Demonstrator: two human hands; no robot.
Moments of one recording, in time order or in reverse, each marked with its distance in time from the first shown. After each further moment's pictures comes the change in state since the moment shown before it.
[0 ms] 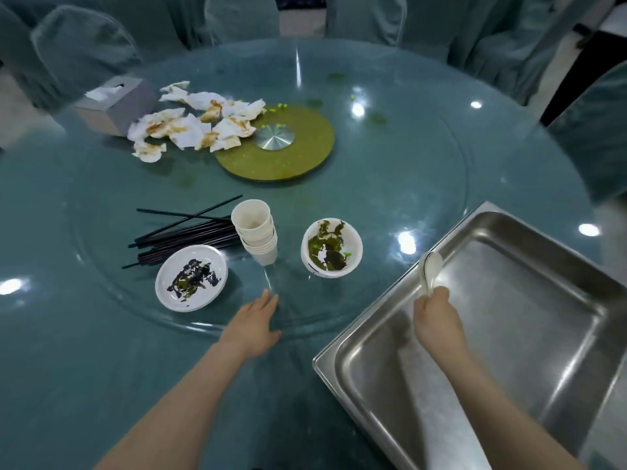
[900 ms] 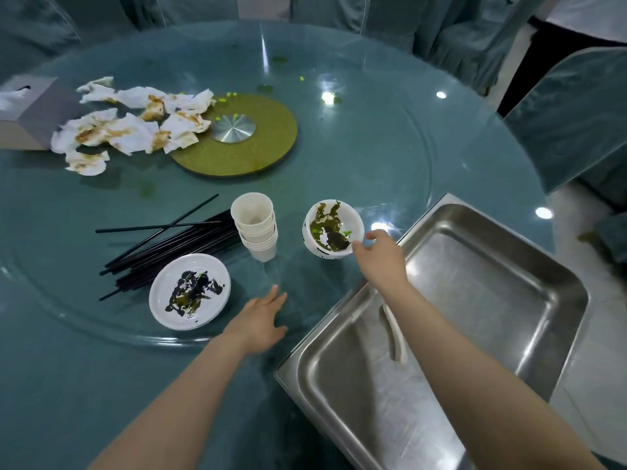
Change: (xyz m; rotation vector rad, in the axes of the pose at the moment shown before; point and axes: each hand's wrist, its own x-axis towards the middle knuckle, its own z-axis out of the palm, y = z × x) left_hand 0.036 0.061 0.009 -0.060 -0.091 0.156; right_hand 0.071 -0.056 -0.007 0.145 -0.006 -0.062
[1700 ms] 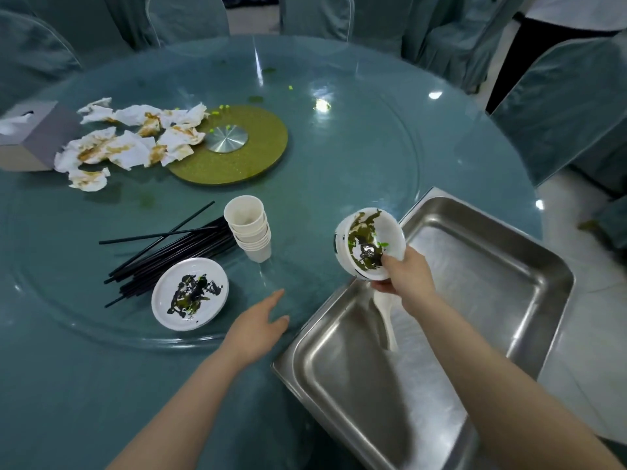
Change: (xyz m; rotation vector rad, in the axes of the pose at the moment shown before) left_hand -0.046 0.031 -0.008 -0.407 0.211 -0.048; right_hand -0.030 0.041 -0.041 0.607 -0.041 0.224
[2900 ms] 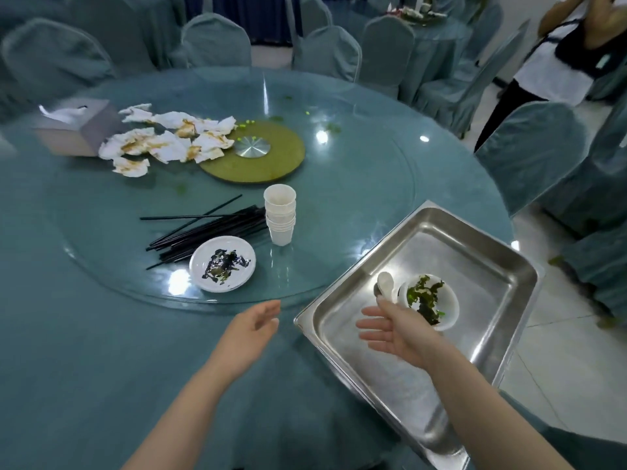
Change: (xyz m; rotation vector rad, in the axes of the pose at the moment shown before) left_hand -0.126 -0.026 -0.012 -0.432 0.100 0.076; right_hand -0.132 0.054 -0.018 0.065 -0.399 0.350
